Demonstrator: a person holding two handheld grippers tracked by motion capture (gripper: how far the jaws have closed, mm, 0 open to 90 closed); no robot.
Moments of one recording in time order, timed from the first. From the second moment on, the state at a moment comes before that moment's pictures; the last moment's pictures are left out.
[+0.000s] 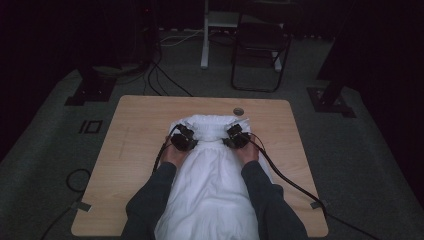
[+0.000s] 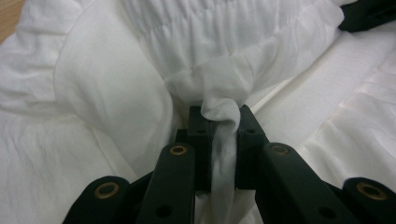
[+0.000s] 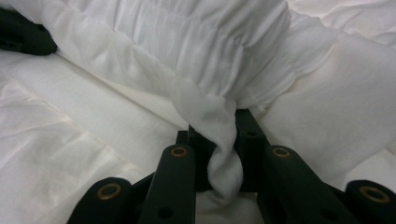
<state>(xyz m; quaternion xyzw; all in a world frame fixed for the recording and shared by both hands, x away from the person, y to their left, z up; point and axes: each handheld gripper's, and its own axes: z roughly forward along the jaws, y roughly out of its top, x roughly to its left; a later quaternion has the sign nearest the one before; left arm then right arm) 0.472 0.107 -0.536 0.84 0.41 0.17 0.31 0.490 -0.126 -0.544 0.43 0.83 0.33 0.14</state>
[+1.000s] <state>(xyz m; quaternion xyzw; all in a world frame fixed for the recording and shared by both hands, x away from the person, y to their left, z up) 0.296 0.124 -0.472 0.82 0.33 0.16 0.44 0.336 -0.181 -0.464 0.27 0.83 0.47 0.13</state>
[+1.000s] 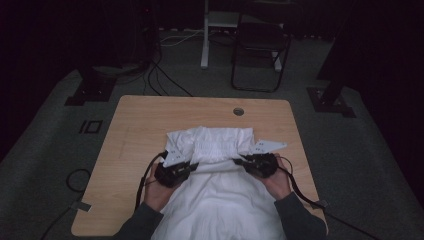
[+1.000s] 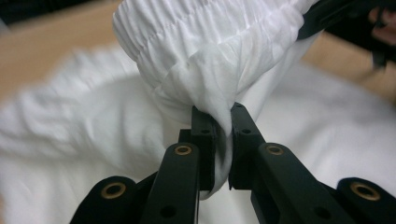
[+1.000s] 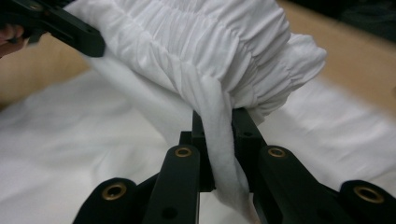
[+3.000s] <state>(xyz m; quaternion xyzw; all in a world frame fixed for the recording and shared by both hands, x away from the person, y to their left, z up) 0.442 0.135 -0.546 0.79 0.46 0.14 0.38 0.456 -0.134 -0.552 0.40 0.82 0.40 0.12</state>
